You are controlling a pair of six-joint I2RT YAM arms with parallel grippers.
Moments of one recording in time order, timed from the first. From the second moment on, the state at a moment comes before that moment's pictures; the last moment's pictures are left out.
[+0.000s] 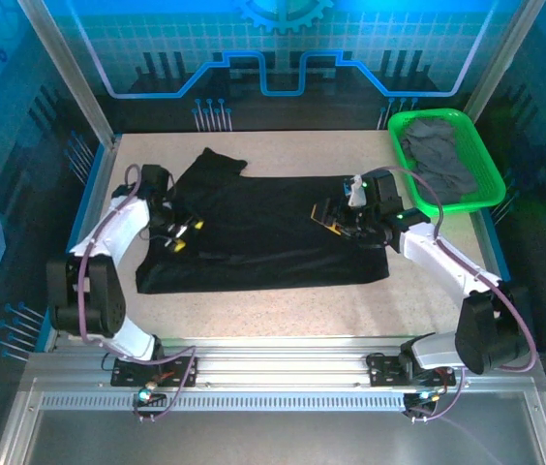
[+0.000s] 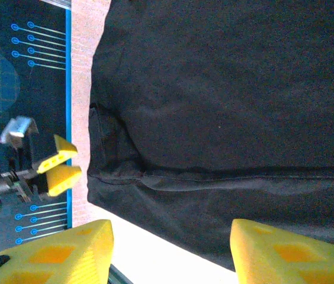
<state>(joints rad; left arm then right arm) 0.01 1.53 1.09 -0.89 0.29 -0.89 0.32 1.37 0.97 -0.36 -0.53 0.76</state>
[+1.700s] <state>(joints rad) -0.31 2.12 1.65 -1.03 0.18 -0.64 0.29 1.30 0.92 -0.42 -0.52 0.75</state>
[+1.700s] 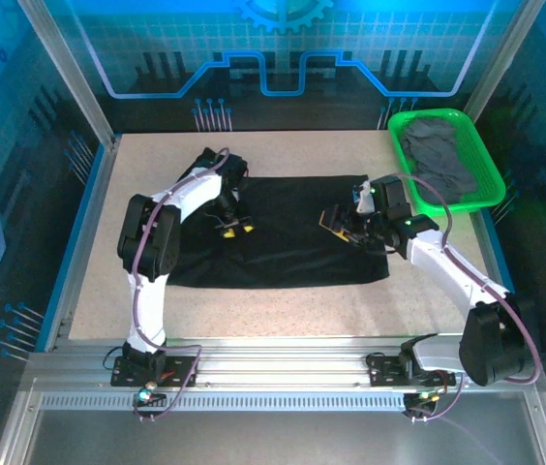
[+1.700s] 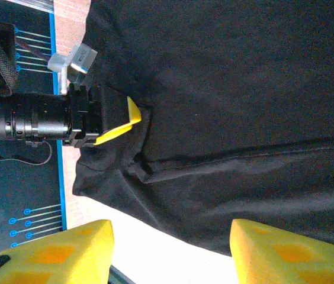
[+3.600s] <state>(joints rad) 0.15 1.49 0.95 -0.88 0.15 -0.99 0.15 1.64 1.13 -0.88 -0.04 0.58</state>
